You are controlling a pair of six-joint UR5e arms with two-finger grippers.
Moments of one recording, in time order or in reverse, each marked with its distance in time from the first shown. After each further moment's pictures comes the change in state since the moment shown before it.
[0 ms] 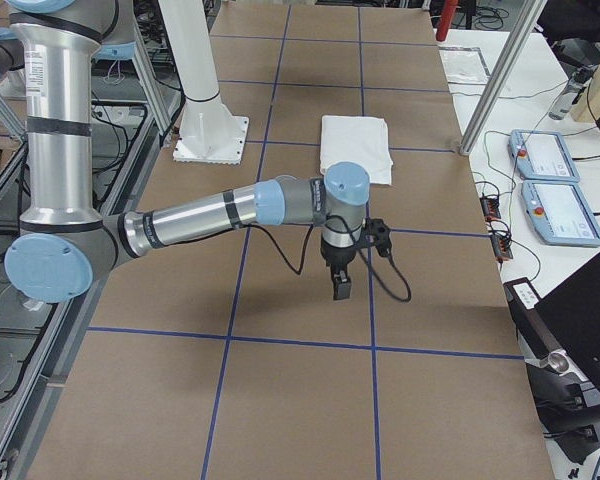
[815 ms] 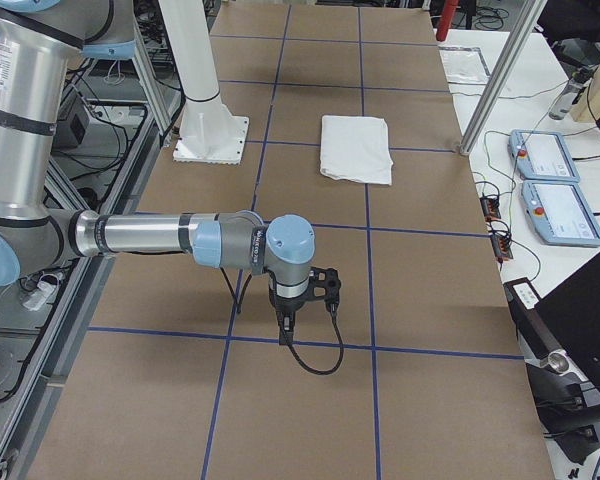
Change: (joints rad) left arm -0.081 0.152 0.032 0.000 -0.106 -0.001; right arm 0.059 -0.172 -0.002 0.089 0.020 -0.002
